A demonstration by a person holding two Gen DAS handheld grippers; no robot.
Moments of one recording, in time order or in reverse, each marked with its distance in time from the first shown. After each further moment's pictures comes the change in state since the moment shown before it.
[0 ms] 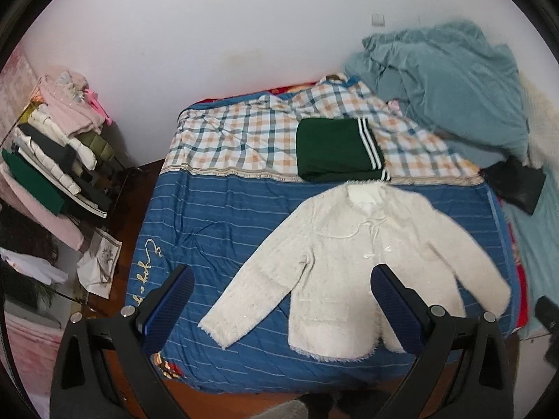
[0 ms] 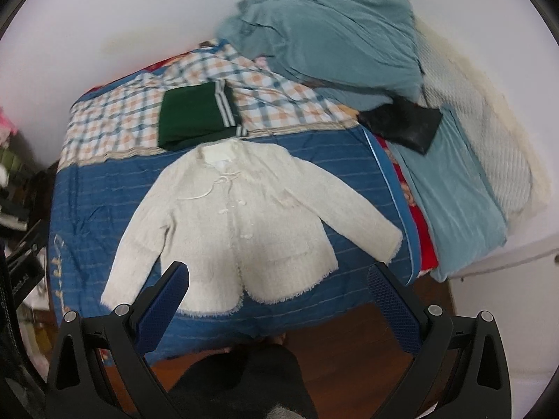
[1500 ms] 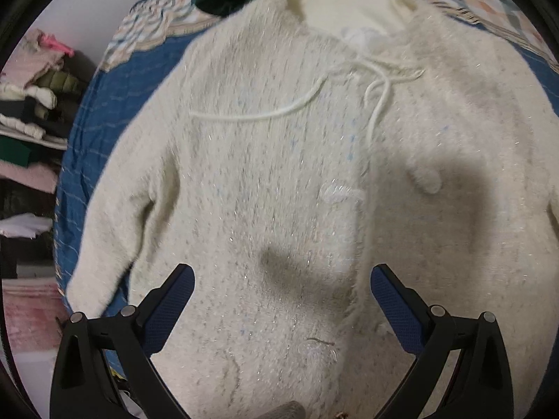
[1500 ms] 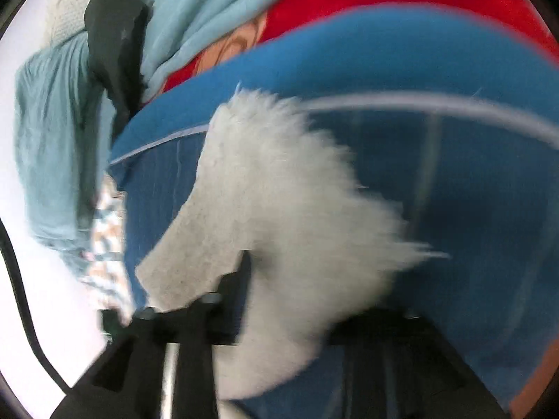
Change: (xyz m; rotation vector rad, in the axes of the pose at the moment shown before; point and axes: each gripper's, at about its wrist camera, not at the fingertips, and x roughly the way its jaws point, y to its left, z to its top) left arm 0.415 -0.224 -0.075 -0.034 0.426 0.164; right arm 0.657 -0.426 -0.076 1.305 -0.030 0.395
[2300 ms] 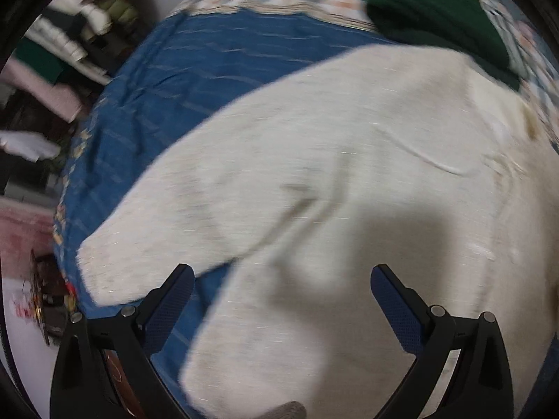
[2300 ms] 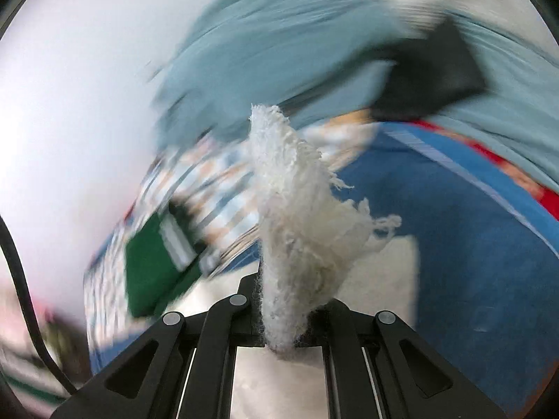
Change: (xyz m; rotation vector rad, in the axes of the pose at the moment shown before) left arm 0.013 0.179 -0.011 -0.332 -0.009 -0.003; right arm -0.052 0.314 -0.243 -0.869 -0.059 0.125
